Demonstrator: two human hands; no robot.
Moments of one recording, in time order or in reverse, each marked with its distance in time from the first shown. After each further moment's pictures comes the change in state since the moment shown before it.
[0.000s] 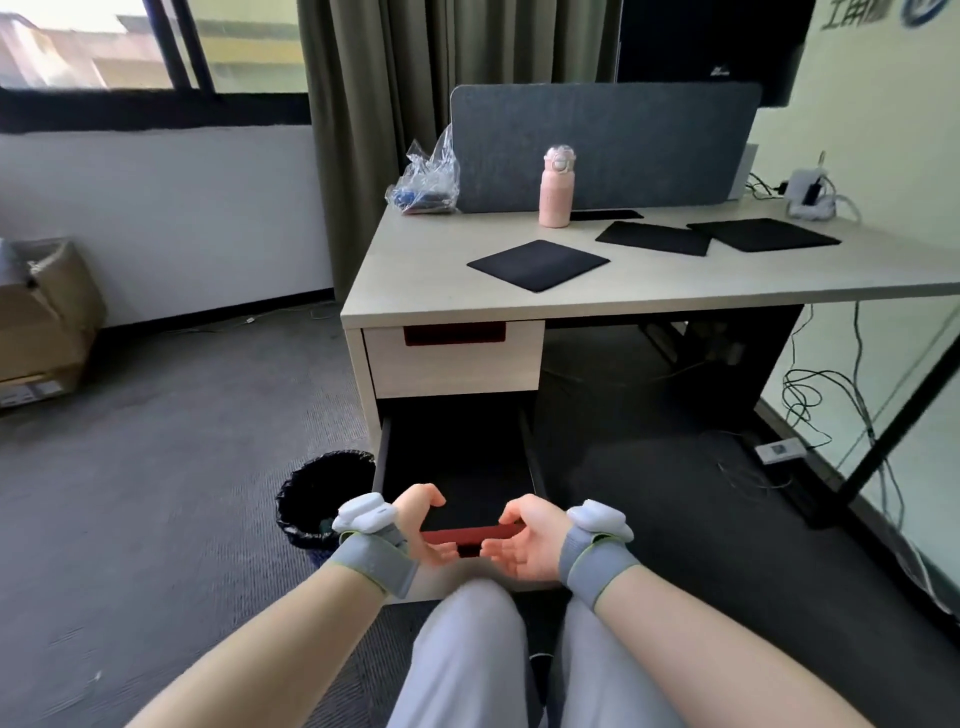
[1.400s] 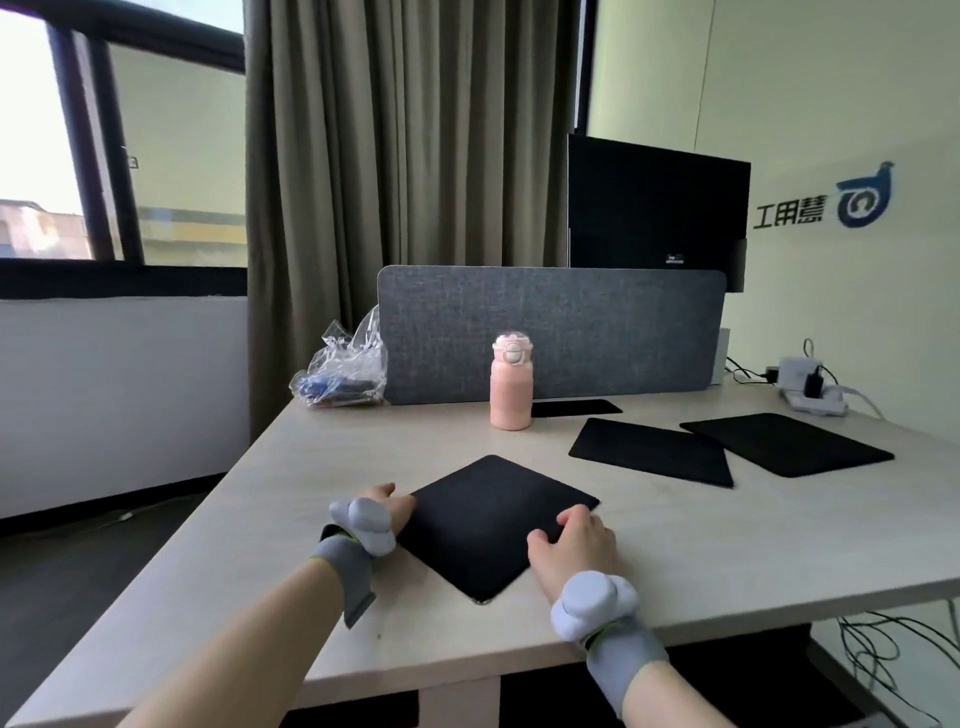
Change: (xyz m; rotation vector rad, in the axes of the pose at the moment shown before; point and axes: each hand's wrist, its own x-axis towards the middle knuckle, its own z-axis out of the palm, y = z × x) left_hand 0.189 0.358 0.238 0.704 0.194 0.770; right_hand 0.122 -0.386 -0.070 -0.776 1.028 -0.898
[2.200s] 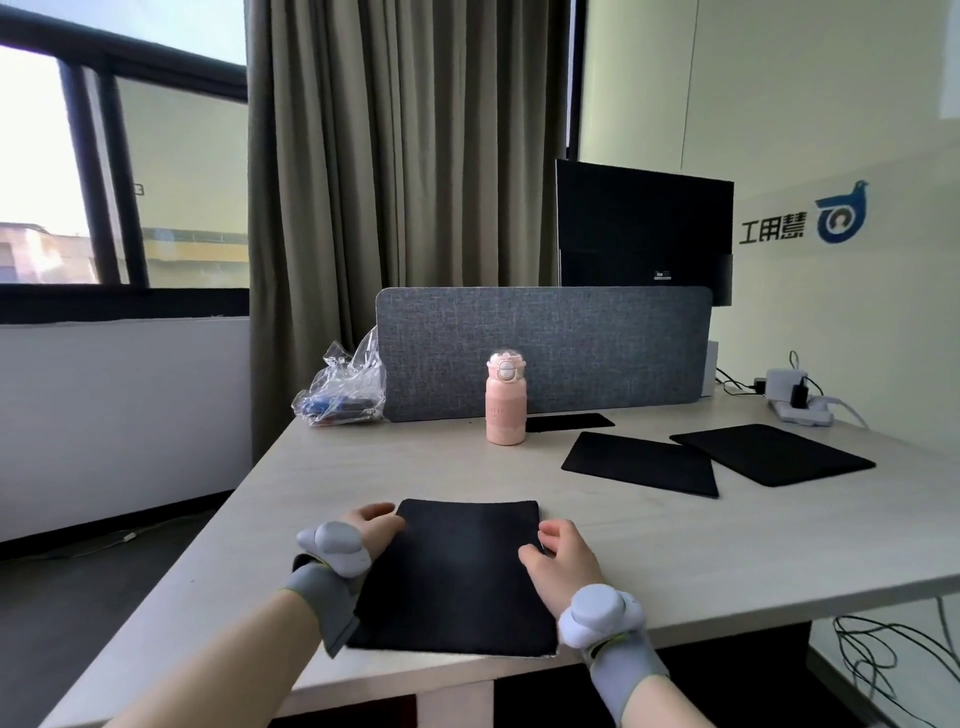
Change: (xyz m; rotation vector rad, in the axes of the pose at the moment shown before) left_hand -0.015 -0.011 -0.022 -0.116 -0.010 0.007; right_hand -0.015 0.000 -0.020 0.384 -0.220 0.035
